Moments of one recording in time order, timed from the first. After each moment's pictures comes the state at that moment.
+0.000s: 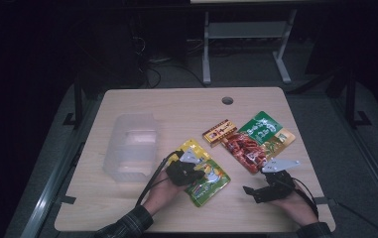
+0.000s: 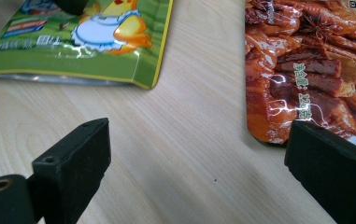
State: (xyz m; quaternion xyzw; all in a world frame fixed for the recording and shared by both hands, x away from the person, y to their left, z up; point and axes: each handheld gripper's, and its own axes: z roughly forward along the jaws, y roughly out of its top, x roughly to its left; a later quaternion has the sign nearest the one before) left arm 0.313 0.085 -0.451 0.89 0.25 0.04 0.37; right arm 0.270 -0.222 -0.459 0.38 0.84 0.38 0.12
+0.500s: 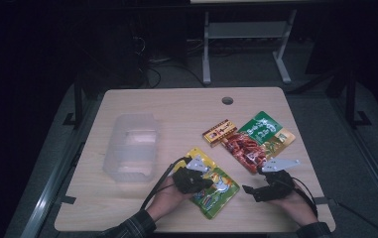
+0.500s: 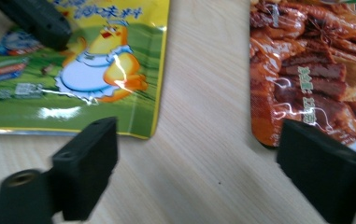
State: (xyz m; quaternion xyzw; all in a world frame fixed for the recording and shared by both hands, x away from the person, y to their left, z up) left arm 0.297 0.072 -0.447 0.89 0.22 0.01 0.39; right arm 0.270 -0.220 -0.456 0.38 0.84 0.38 0.11
